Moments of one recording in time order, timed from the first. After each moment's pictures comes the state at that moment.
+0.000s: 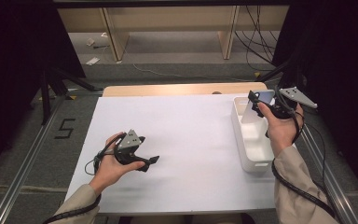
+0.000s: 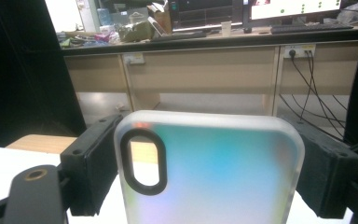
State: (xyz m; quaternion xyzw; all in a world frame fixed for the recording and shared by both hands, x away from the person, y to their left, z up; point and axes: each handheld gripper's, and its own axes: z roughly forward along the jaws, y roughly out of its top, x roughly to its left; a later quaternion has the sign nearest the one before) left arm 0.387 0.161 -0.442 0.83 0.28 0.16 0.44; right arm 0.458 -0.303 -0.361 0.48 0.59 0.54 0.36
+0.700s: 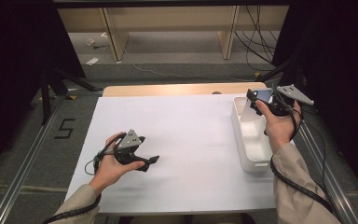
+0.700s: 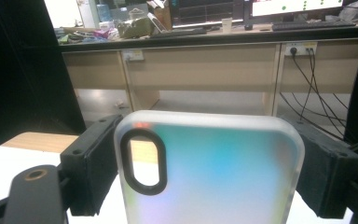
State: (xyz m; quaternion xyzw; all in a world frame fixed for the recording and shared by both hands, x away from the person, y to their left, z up) left arm 0.387 0.161 -0.443 0.83 0.28 0.16 0.44; right arm 0.469 -0.301 -0.363 0.48 0.59 0.54 0.36
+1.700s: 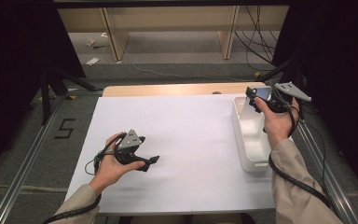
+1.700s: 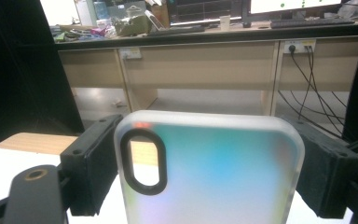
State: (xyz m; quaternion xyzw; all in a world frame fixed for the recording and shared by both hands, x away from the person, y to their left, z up) left arm 0.387 0.161 -0.443 0.84 0.28 0.16 0.44; right arm 0.481 -0.301 -0.363 0.49 0.60 0.53 0.36
